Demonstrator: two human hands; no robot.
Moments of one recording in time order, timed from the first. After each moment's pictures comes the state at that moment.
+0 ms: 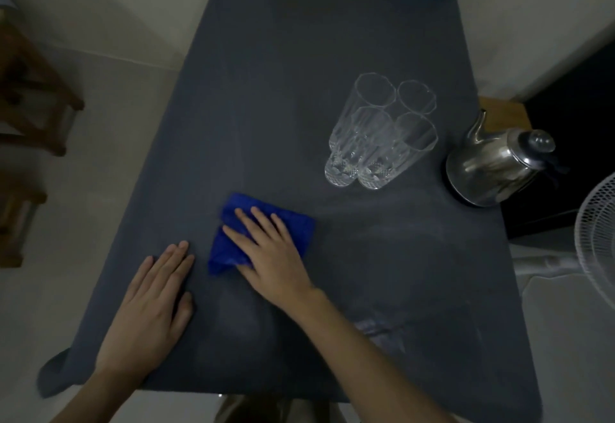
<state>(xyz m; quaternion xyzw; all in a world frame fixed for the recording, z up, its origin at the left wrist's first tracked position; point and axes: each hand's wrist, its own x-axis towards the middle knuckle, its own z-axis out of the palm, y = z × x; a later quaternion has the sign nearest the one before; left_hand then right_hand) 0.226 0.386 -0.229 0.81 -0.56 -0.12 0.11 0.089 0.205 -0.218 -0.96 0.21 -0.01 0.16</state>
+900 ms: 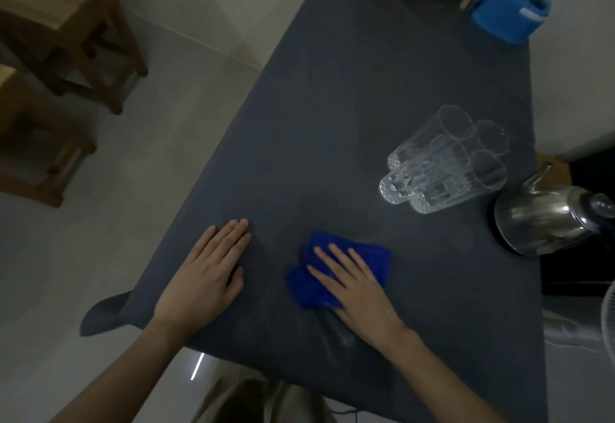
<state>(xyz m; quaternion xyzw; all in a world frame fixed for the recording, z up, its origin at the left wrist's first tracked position) 0.224 0.387 -0.227 0.81 -0.57 -0.09 0.12 0.002 0.193 -0.213 -0.99 0.08 0.09 0.04</state>
